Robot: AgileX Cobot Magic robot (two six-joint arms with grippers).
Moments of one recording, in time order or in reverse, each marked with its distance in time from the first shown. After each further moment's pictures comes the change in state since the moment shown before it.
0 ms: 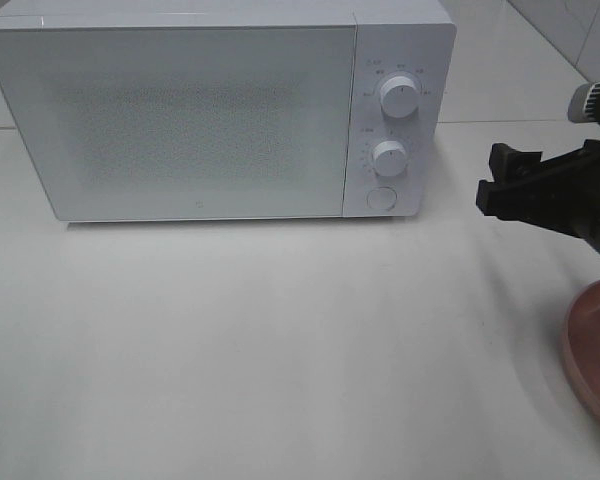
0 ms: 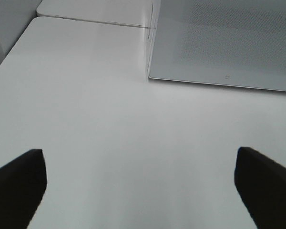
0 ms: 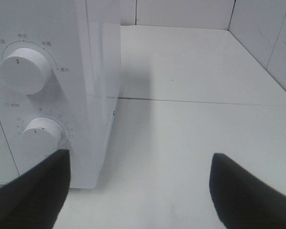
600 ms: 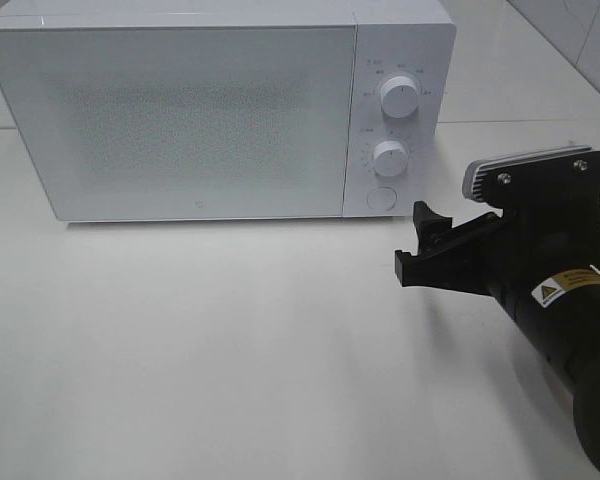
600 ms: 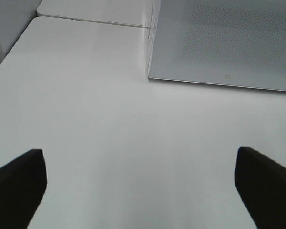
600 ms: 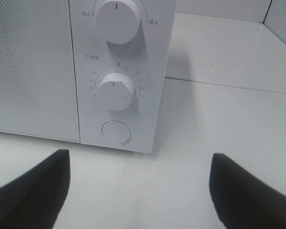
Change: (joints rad) left arm 0.000 0.000 0.000 0.000 0.000 0.000; right arm 0.338 0.207 -0.003 0.223 -0.198 0.000
